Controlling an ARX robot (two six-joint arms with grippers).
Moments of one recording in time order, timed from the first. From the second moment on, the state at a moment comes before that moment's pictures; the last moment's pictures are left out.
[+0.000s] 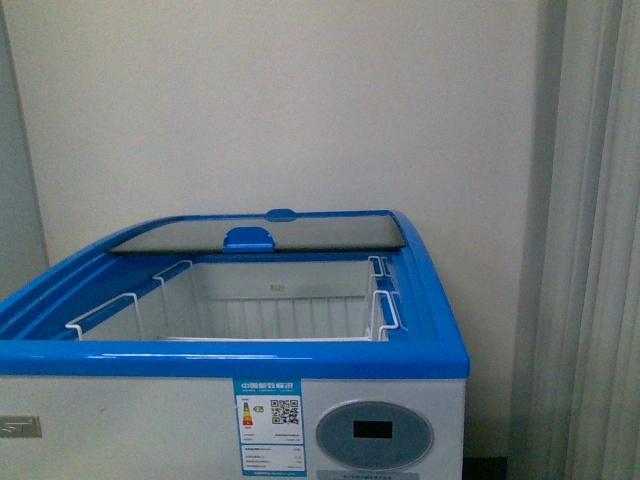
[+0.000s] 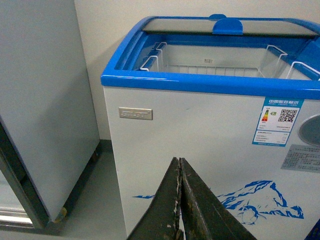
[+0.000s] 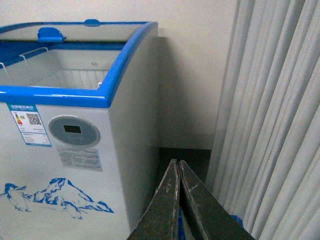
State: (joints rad) left arm 0.00 0.01 0.01 0.00 0.00 0.00; right arm 0.00 0.11 0.12 -0.03 0.00 0.00
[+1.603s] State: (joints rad) left arm 0.00 0.01 0.01 0.00 0.00 0.00; right arm 0.00 0.01 0.02 0.00 0.00 0.00
